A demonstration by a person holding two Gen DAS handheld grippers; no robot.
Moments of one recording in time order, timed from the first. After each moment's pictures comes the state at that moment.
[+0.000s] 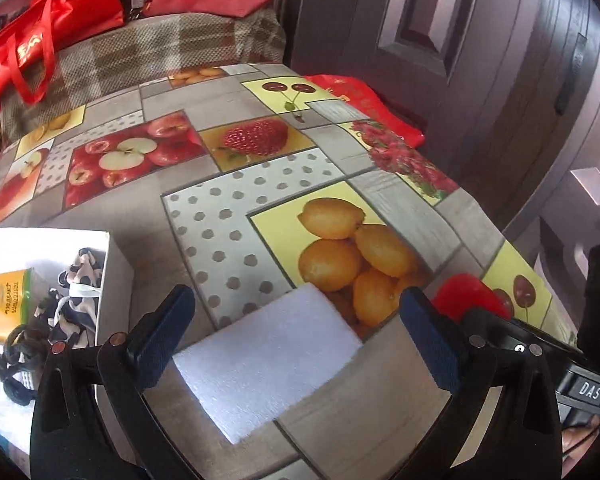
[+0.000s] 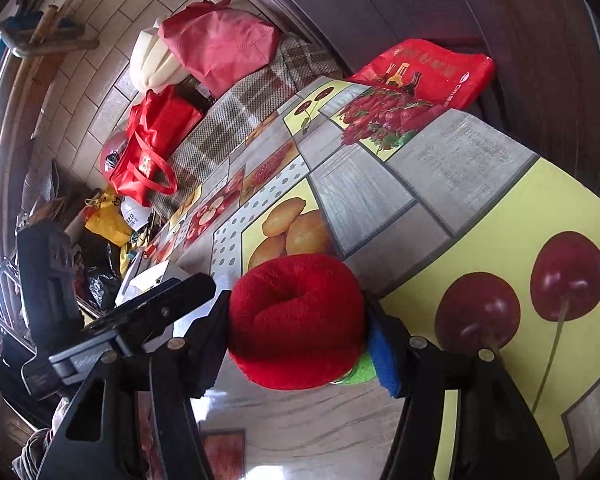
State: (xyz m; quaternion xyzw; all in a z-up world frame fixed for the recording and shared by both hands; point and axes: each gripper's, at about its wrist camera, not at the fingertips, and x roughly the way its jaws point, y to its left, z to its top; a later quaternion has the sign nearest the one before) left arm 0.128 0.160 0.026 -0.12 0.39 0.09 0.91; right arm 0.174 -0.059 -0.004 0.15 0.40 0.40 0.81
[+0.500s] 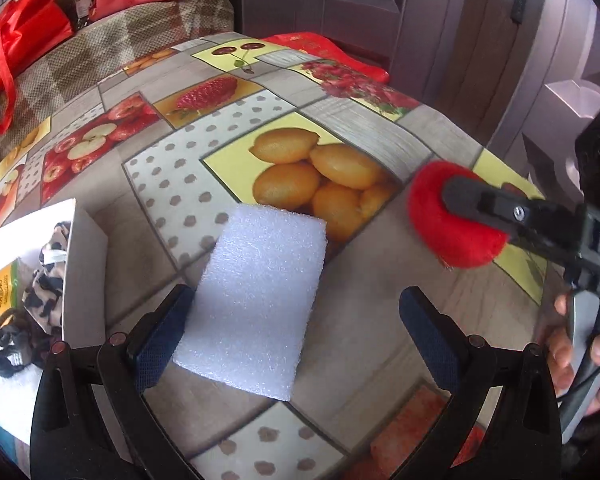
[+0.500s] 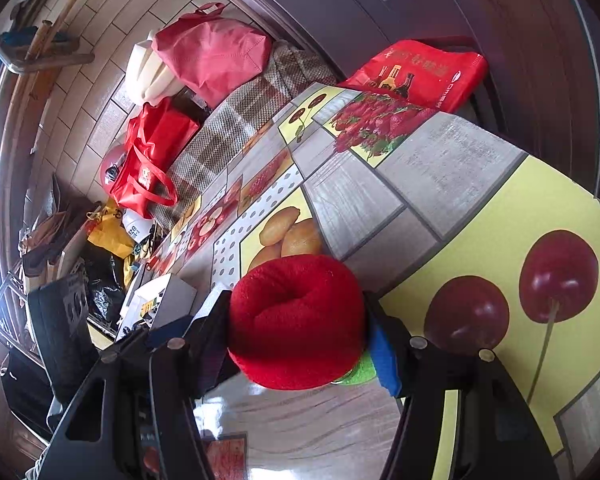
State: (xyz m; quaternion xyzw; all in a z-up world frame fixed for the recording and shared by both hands) left arm 0.109 0.115 0.005 -0.03 0.45 0.03 0.89; right arm 0.179 -0.068 -0.006 0.18 0.40 0.40 0.80
